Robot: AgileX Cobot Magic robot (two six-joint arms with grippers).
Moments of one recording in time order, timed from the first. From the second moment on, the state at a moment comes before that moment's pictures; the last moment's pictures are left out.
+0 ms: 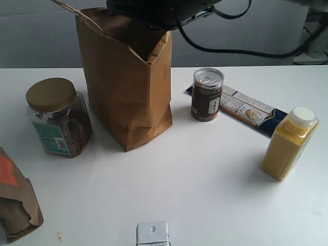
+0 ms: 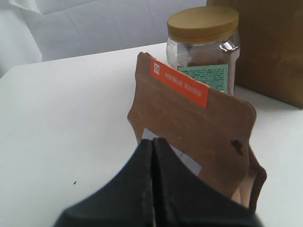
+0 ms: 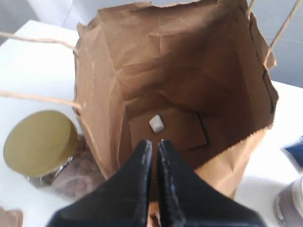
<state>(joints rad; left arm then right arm) 0.04 0.00 0.00 -0.11 0.40 0.27 0.92 1.82 -1.71 -0.03 0.61 0.27</state>
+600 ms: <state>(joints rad) 0.04 0.00 0.00 -0.11 0.40 0.27 1.14 1.22 -1.17 -0.36 0.72 0.57</state>
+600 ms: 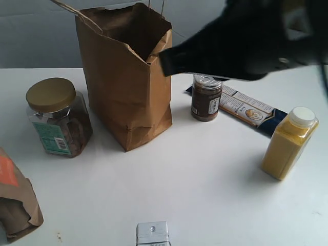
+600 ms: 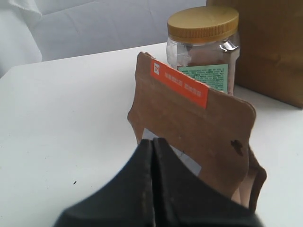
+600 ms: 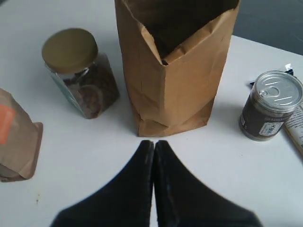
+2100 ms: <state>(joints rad) 0.04 0.00 0.00 -0.11 0.40 0.27 0.42 0.08 -0.08 -0.03 0.20 0.26</state>
